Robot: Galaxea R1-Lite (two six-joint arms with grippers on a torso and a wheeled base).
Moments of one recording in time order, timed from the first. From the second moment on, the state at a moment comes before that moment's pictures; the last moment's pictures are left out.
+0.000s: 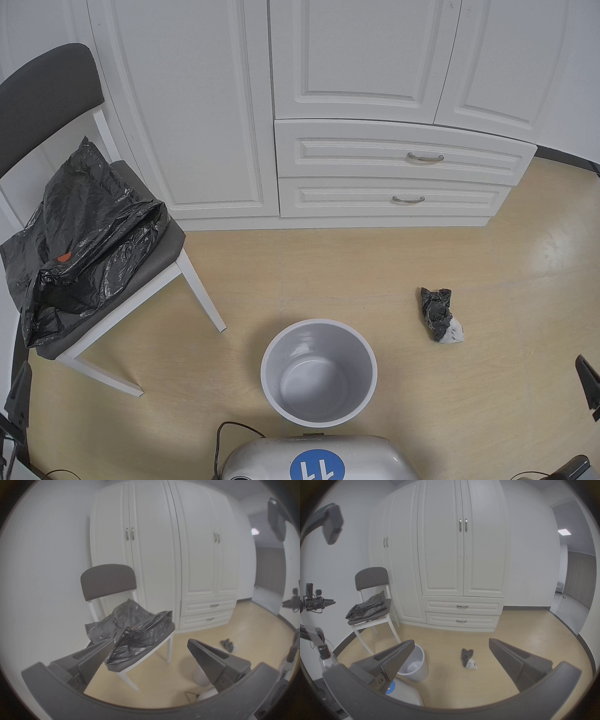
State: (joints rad) left arm 0.02 0.30 -0.30 -0.04 0.03 0.08; right arm -0.03 0.38 -0.28 -0.11 0.17 -0.07
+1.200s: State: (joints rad) left arm 0.53 1.21 -0.40 -0.40 -0.05 0.43; right arm 0.22 0.95 -0.50 -0.32 -0.18 0.16
